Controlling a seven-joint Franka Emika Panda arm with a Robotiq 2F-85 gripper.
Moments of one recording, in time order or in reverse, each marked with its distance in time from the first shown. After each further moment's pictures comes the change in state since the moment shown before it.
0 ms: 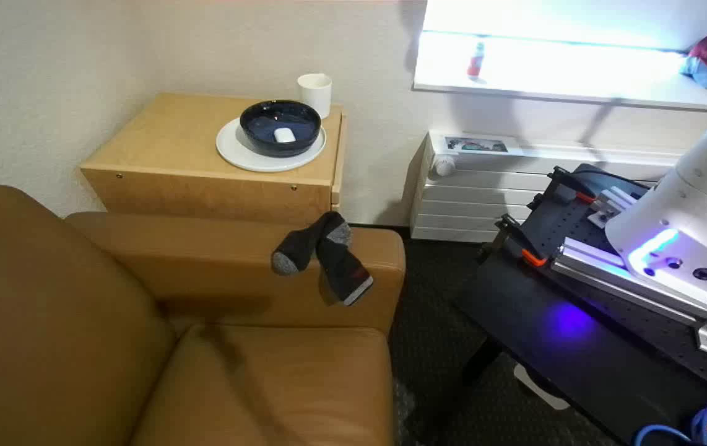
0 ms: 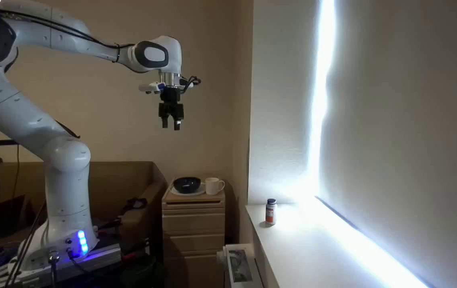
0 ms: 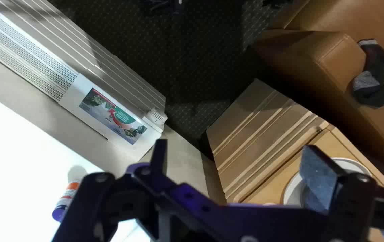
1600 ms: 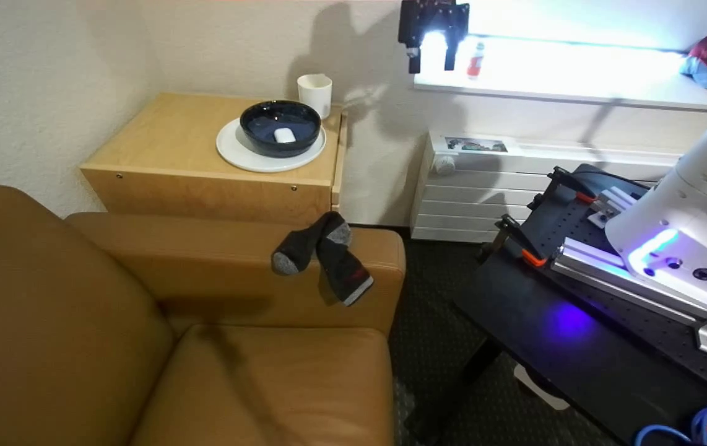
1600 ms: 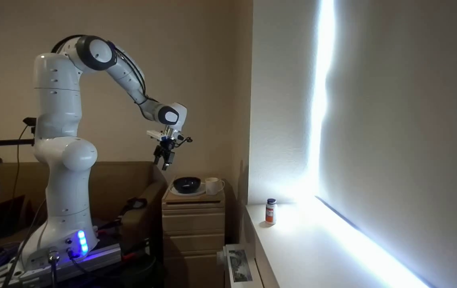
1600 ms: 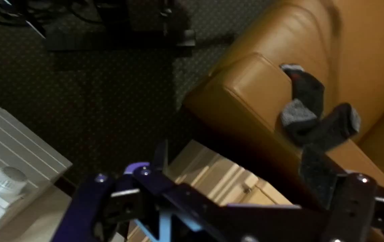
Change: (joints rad) arm 0.208 0.692 0.260 0.081 0.321 0.316 0.255
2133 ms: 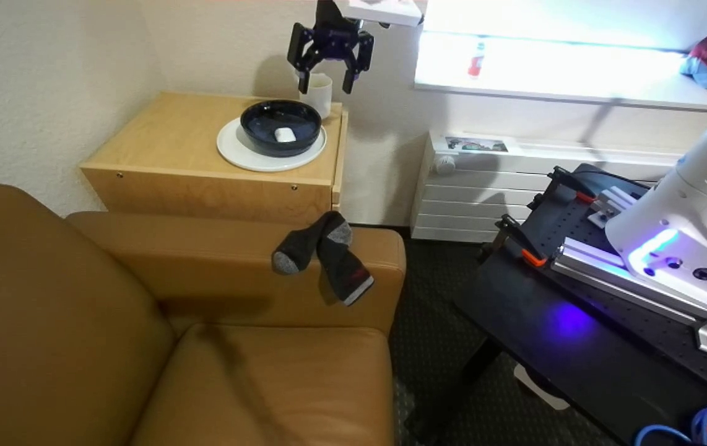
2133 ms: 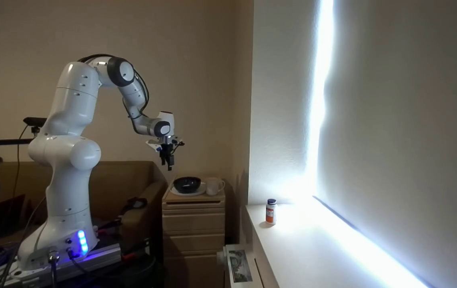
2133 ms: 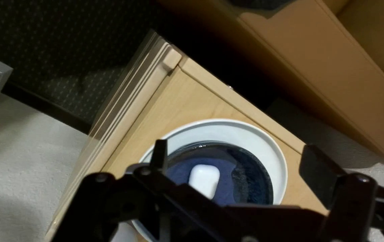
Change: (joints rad) arm 0.145 0.287 0.084 0.165 -0.106 0.549 0.360
